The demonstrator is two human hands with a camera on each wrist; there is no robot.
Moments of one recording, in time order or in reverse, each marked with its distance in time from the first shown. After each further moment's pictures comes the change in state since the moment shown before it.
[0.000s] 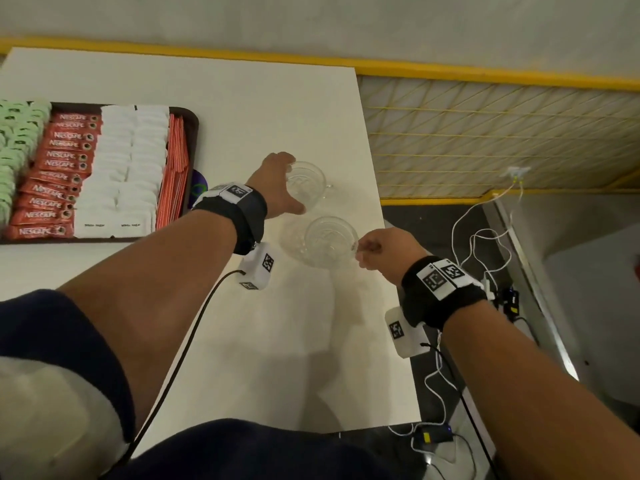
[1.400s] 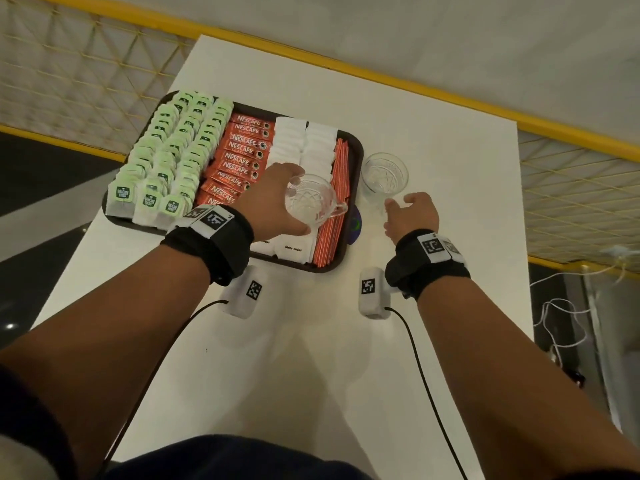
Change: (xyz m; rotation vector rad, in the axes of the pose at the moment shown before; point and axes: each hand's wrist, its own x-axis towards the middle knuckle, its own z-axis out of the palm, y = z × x) left_hand -0.077 -0.194 -0.186 -0.124 0.119 -0.075; right_hand 0.146 -0.253 0.095 0.354 0.344 0.191
